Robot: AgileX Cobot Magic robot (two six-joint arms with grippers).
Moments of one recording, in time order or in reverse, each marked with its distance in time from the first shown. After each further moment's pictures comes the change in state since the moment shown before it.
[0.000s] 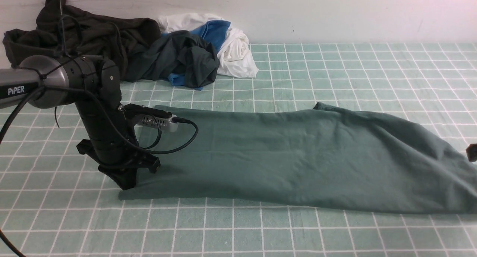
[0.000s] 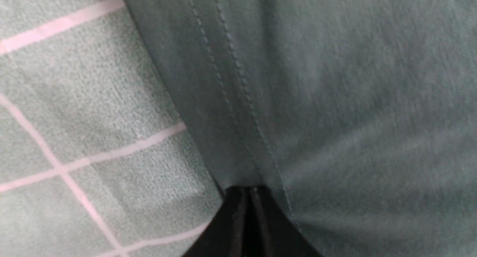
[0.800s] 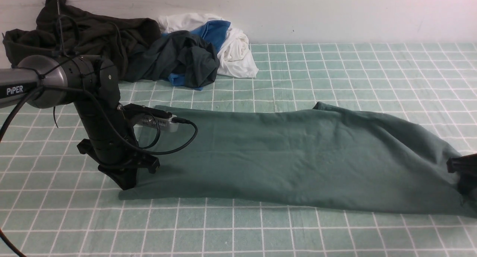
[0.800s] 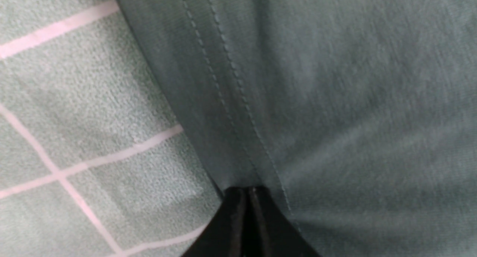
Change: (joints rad) right arm -0.021 0.210 -0.001 0.008 -0.168 0.027; left arm 0.002 0.000 0.000 -0.013 -0.001 0.033
